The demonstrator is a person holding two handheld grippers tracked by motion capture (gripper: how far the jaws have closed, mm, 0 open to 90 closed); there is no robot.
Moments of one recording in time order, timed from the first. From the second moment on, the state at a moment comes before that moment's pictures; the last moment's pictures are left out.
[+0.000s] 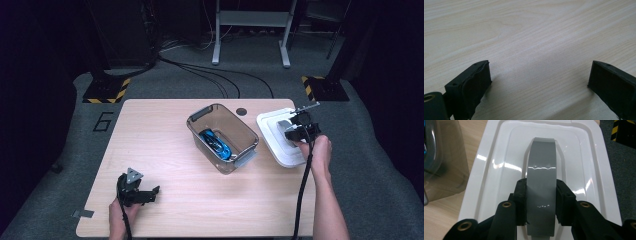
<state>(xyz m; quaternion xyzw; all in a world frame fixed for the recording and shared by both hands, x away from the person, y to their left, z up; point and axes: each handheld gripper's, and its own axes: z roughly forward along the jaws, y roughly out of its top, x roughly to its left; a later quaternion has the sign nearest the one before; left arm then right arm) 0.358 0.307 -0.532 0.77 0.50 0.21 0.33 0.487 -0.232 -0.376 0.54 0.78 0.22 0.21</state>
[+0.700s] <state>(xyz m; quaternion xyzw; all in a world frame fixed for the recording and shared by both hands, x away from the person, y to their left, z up) 0.358 0.307 -0.531 0.77 0.50 0.21 0.33 0.483 -0.211 -0.330 0.51 0.79 0.23 0.24</state>
